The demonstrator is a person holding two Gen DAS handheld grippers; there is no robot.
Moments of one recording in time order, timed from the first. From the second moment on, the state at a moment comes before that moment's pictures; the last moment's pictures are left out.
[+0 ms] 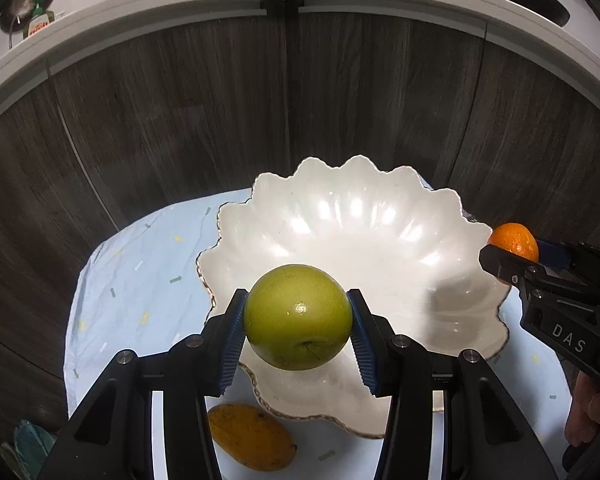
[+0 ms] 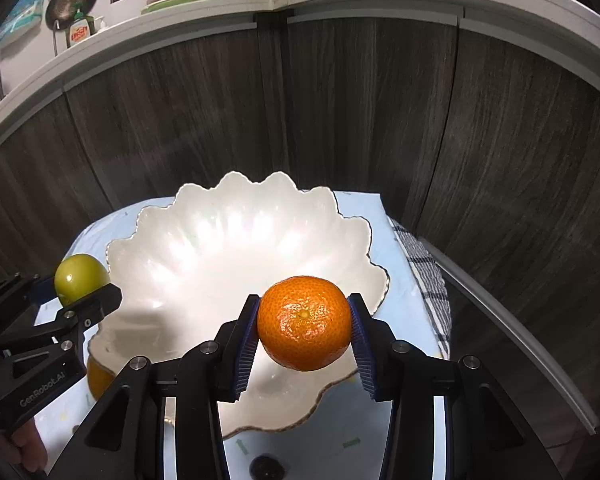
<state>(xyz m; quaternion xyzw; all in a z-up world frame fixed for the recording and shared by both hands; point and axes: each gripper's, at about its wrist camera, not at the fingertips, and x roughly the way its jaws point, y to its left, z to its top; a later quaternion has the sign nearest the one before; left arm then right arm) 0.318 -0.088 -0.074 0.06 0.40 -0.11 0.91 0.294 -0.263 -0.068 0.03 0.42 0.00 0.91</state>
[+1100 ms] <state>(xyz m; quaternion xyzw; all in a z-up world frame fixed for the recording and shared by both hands) 0.322 -0.085 -0.082 0.06 0.43 -0.08 0.90 0.303 -0.270 -0.077 0.04 0.44 -0.03 0.90</state>
